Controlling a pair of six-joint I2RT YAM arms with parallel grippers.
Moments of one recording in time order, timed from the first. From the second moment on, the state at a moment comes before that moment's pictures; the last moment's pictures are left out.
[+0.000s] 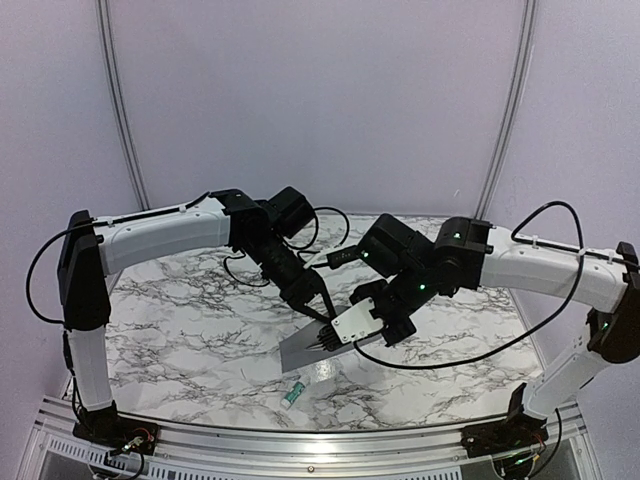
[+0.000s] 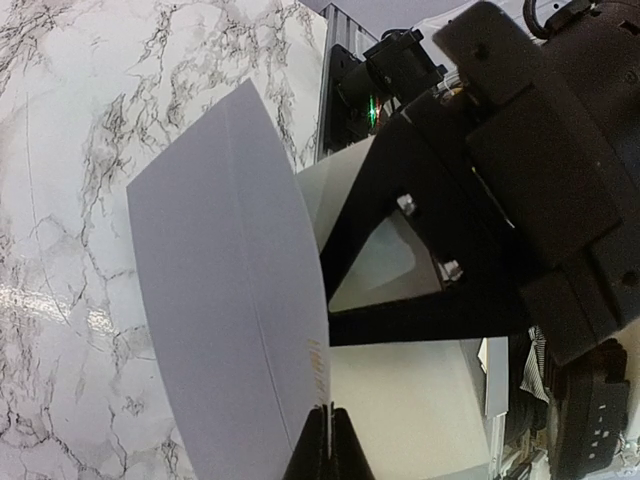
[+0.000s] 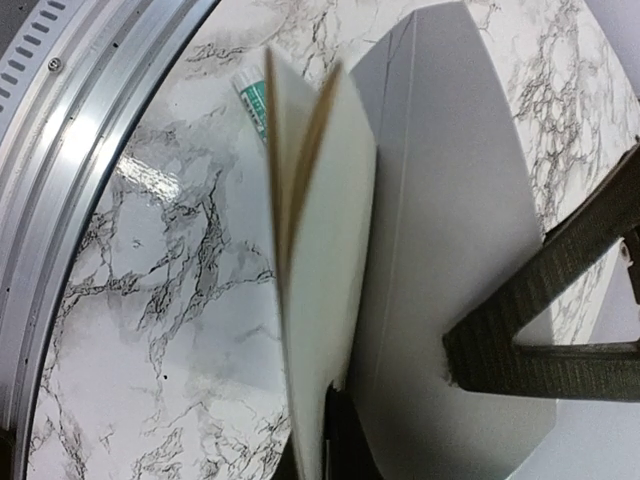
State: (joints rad) left arm -0.89 1.97 1.75 -0.94 0.91 0.13; right arm 1.07 1.50 1.35 -0.96 -0.10 -1.04
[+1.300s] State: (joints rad) left arm -0.87 1.99 1.79 -0.94 0.91 0.13; right arm 1.04 1.52 1.32 -0.90 -0.09 -0.94
